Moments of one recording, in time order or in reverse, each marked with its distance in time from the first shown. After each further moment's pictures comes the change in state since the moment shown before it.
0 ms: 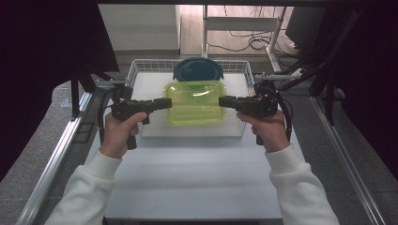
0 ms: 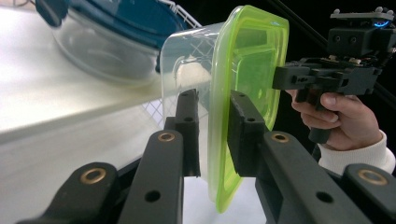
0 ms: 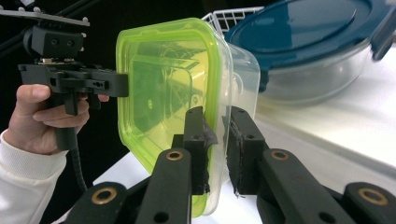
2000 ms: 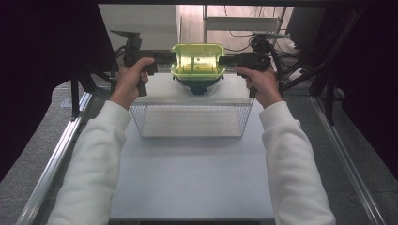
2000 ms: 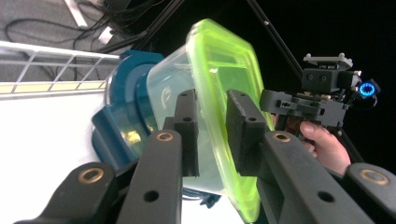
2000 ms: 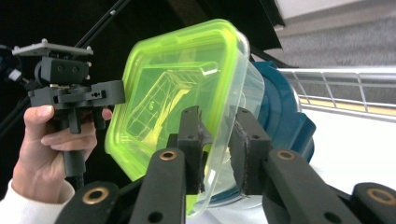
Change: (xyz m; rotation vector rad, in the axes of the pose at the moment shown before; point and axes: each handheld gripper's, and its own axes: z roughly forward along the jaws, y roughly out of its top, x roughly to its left) left arm 0.084 0.108 0.055 0.021 -0.048 -0.264; right arm -0.089 0.089 0.052 0.013 0.001 0.286
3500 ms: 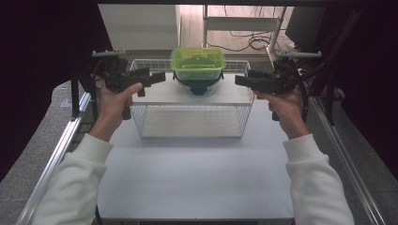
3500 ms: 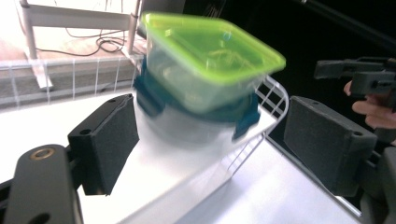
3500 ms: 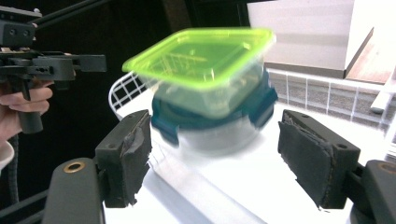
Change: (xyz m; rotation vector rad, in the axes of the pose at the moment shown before) left arm -0.046 -0.079 -0.055 -0.107 0.254 0.406; right arm 0.024 -0.062 -0.075 -0.099 -0.104 -0.368
